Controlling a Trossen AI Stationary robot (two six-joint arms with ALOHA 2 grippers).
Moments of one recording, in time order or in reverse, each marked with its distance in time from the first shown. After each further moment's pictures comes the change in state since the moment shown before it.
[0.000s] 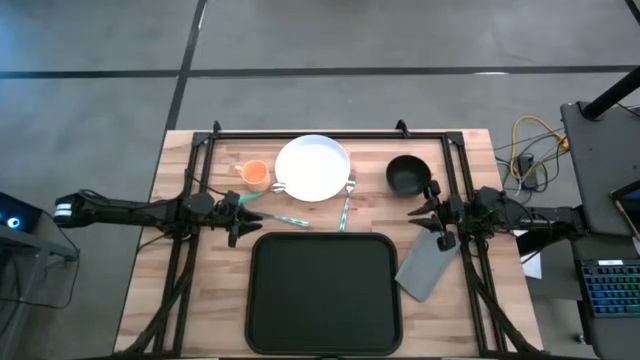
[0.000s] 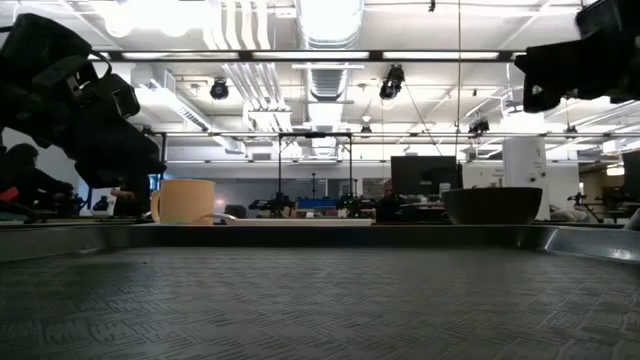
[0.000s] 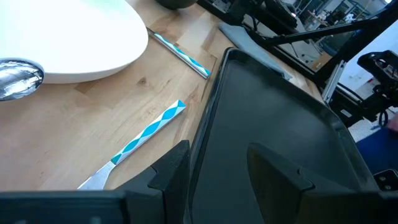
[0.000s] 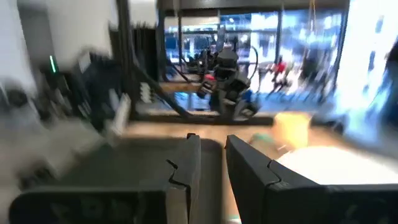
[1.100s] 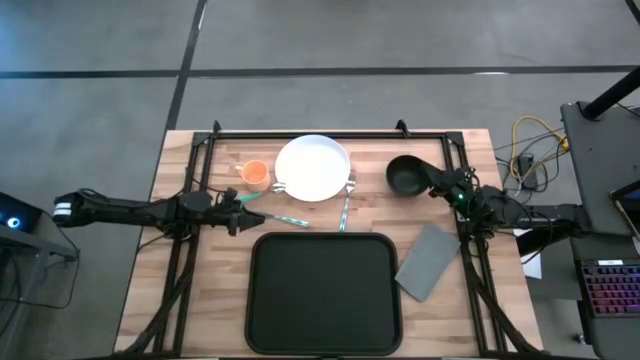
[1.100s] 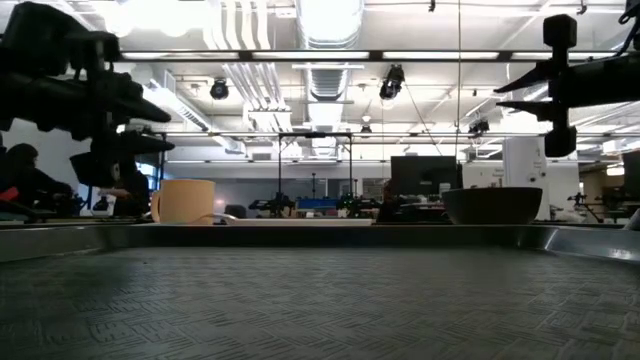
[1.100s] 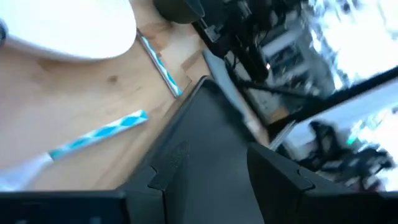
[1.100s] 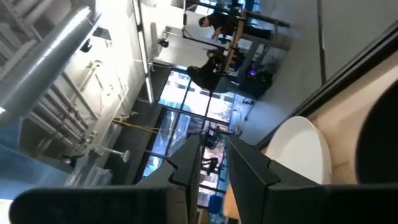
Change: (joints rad) left arm 0.003 0.000 0.024 0.124 0.014 -0.422; right arm 0.000 0.099 0.000 0.171 0.948 1.103
